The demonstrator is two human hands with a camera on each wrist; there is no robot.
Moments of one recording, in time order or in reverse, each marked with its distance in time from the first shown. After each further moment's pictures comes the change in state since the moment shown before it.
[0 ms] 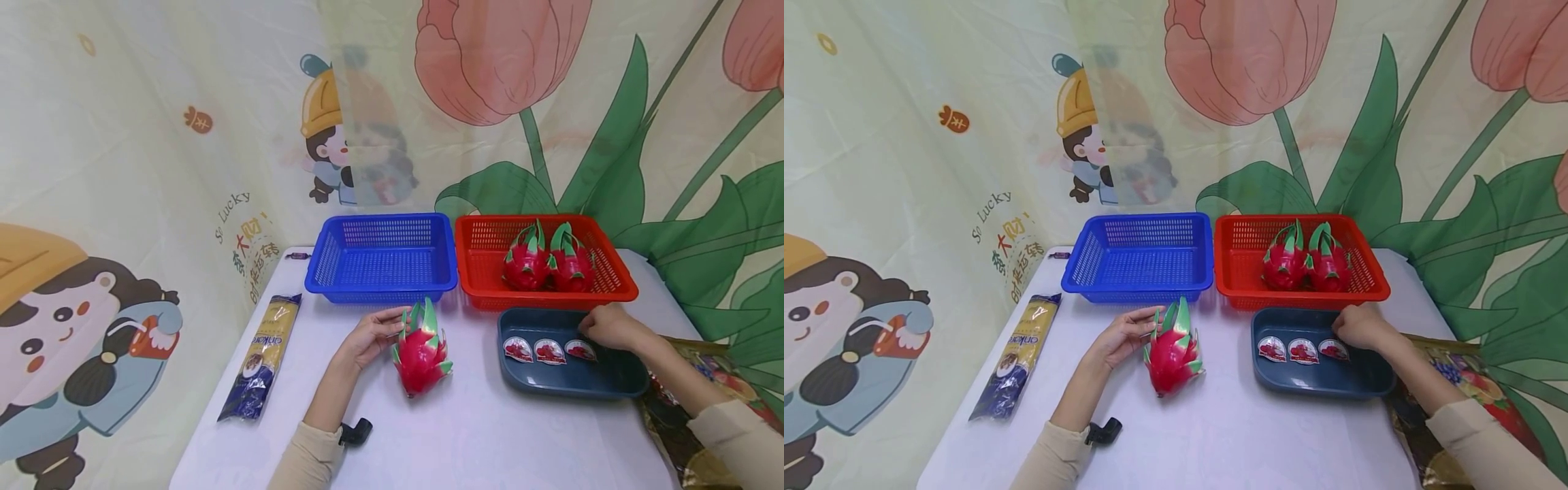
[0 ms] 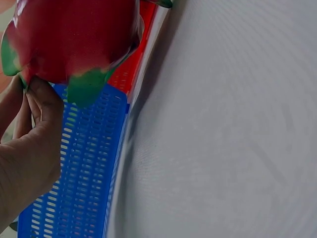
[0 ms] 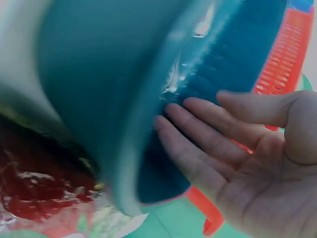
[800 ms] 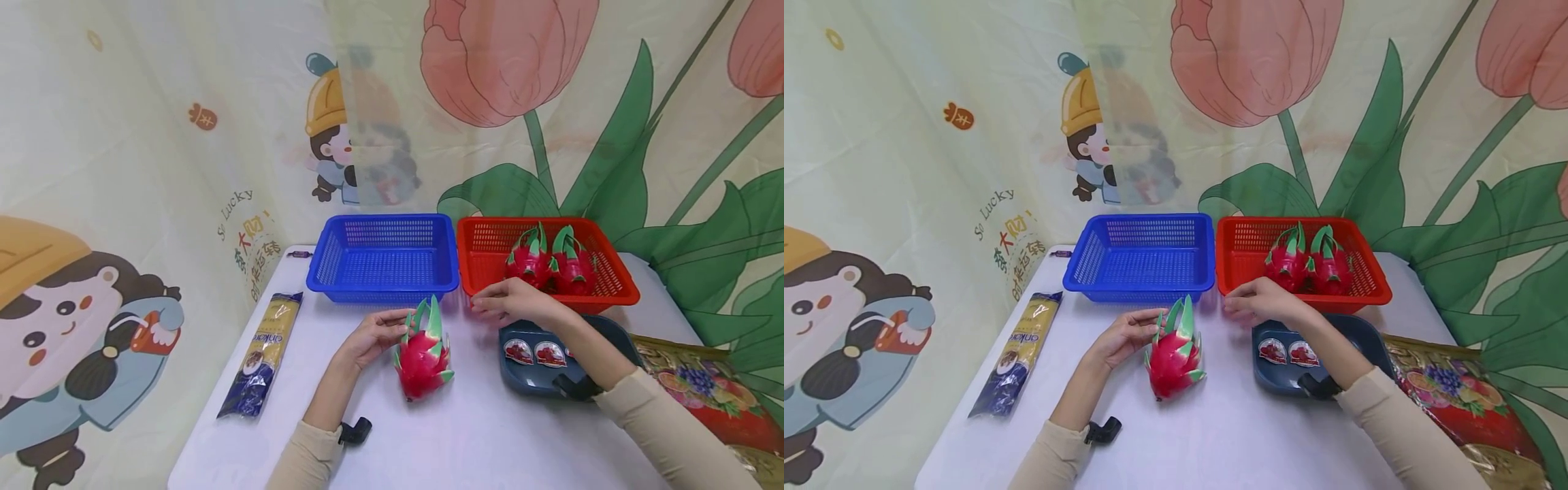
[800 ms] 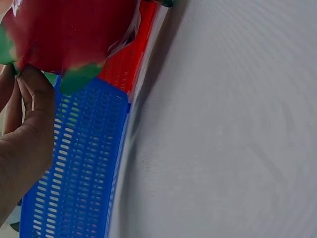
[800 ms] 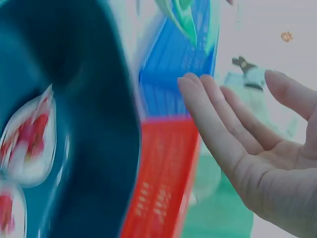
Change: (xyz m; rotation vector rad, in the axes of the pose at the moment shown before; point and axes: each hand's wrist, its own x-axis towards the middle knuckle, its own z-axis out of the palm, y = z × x) left_hand -0.001 0.000 -0.001 0.102 -0.095 0.018; right_hand 0.058 -0.142 0.013 0.632 -0.192 -0.096
